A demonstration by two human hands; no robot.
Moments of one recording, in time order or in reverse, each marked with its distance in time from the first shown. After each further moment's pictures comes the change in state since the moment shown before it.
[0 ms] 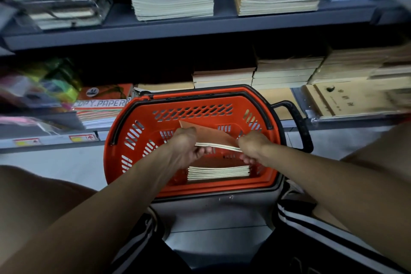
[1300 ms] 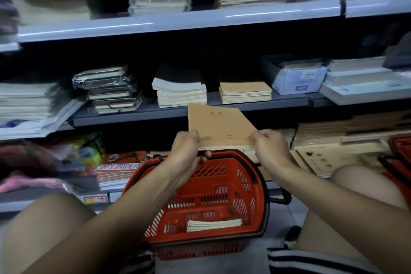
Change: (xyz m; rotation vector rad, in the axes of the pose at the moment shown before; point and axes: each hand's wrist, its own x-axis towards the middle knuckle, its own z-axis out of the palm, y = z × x) left_hand -0.154 0.083 0.024 -0.141 -0.089 0.611; right_hand -0.134 -0.032 -0.116 0.449 0.525 -0.616
